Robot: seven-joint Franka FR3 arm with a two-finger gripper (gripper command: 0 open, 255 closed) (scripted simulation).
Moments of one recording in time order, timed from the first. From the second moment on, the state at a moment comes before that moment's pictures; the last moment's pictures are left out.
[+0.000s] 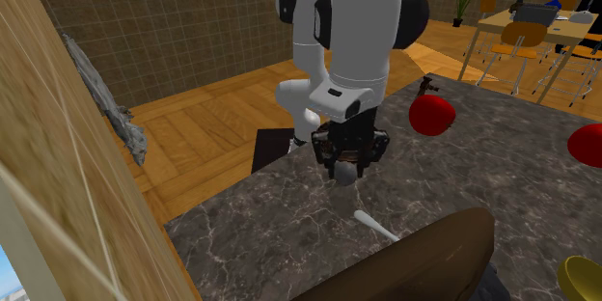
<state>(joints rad) 0.00 -0.10 0.05 -1.79 0.01 1.69 0.08</state>
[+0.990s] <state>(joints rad) 0.02 -0.26 0.07 -1.82 0.03 1.55 0.11</state>
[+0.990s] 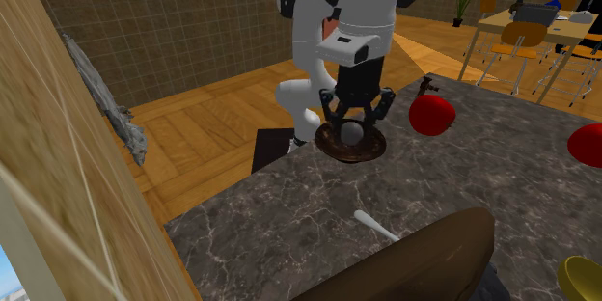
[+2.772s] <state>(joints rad) 0.06 -0.63 0.13 -2.32 0.08 1.69 0.18</state>
